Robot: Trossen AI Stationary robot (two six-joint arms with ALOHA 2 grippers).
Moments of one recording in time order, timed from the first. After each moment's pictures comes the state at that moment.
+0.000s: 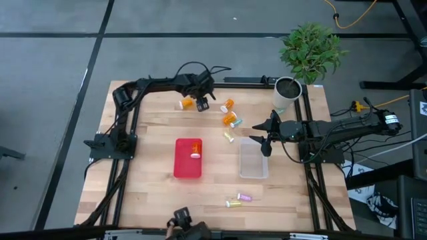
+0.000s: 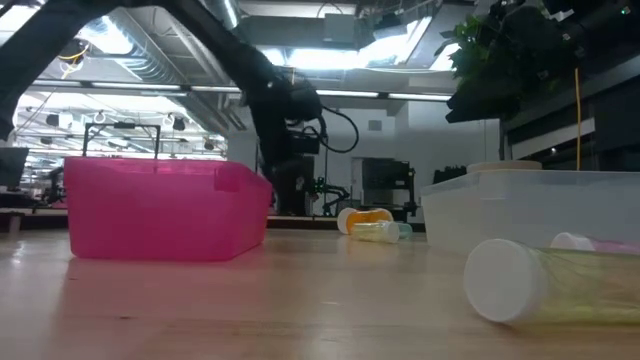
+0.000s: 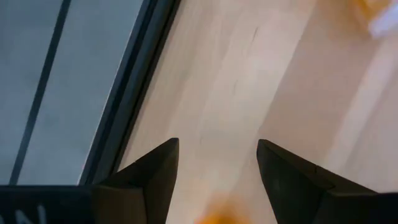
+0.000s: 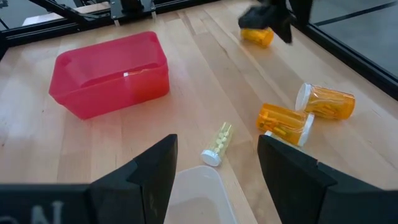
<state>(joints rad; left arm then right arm) 0.58 1.98 1.46 -0.63 -0.22 0.22 0.09 0.88 0.47 -0.08 0.31 0.28</state>
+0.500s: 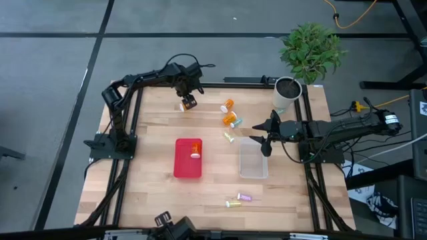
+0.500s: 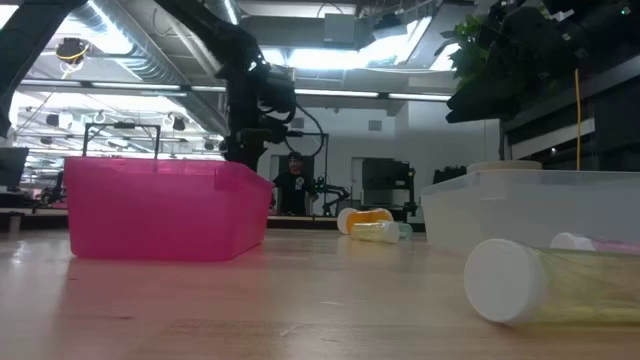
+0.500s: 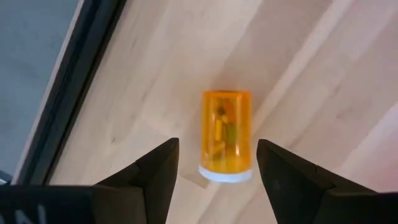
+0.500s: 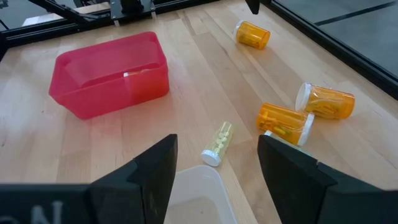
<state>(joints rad) 0.67 1.88 1.47 -0.99 -0.06 0.12 0.09 0.88 0.47 -0.08 0.31 0.29</state>
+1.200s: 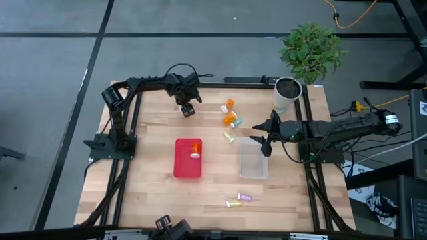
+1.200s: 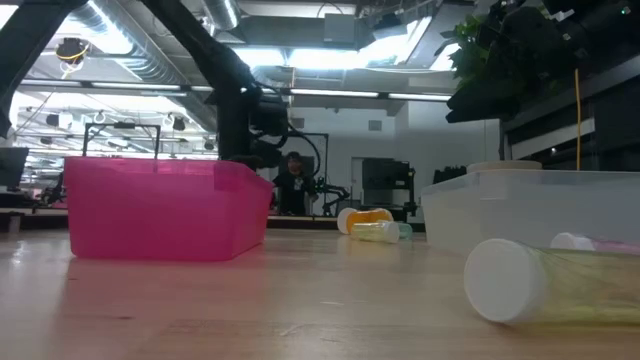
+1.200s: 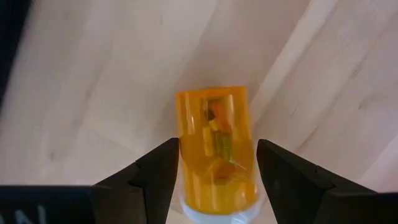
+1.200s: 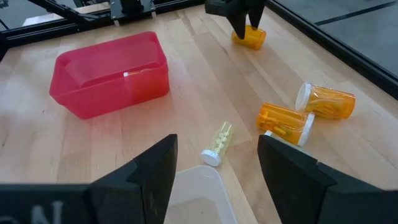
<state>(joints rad) 0.67 1.88 1.26 -0.79 -0.01 0.16 0.09 0.88 0.47 -0.08 0.31 0.29</state>
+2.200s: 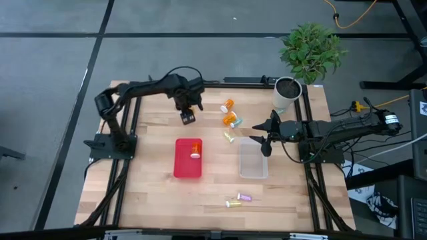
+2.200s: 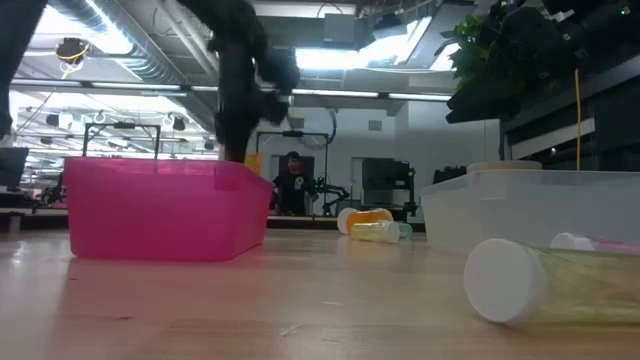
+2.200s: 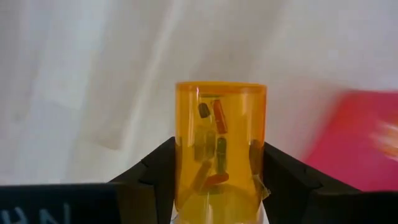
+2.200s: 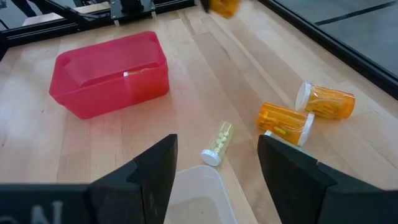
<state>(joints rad) 0.47 1.74 1.42 -1.14 0.06 0.05 0.09 0.88 0.47 -0.08 0.31 0.29</state>
